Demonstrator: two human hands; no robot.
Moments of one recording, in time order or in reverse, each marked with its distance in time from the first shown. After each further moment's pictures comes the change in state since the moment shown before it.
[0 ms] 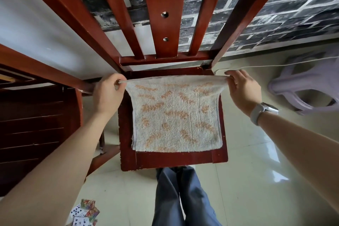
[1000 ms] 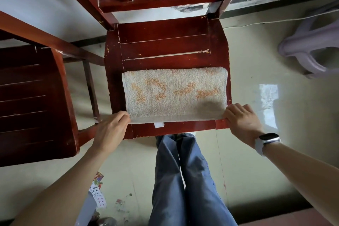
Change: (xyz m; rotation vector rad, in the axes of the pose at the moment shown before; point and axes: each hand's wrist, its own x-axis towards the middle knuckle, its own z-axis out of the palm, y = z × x) left_hand -0.180 -0.088 0.054 0.448 -0.314 0.499; right_hand -0.184 0.061 0.067 -0.264 -0.331 -0.370
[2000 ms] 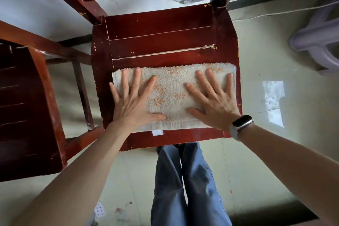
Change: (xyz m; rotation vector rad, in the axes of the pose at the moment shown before) left_hand 0.105 0.028 0.029 -0.054 -0.409 -0.247; right_hand 0.089 -0.035 0.033 -0.100 -0.149 0.033
